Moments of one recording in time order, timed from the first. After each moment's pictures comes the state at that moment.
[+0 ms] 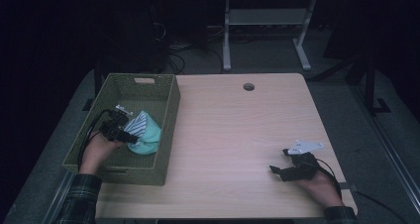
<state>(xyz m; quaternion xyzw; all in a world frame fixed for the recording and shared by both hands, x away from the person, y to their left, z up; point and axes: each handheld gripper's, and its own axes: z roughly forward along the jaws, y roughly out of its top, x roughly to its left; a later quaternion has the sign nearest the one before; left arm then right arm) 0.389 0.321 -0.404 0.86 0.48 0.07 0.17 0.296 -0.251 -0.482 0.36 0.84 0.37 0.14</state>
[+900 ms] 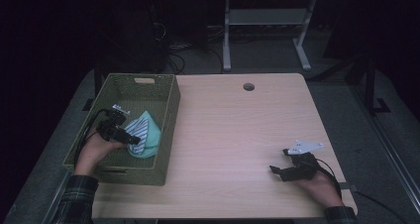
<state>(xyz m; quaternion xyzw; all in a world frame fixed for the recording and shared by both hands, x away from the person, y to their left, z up) 0.384 0.327 -0.392 0.85 0.49 0.09 0.19 0.296 -0.251 -0.482 0.36 0.84 0.37 0.14</state>
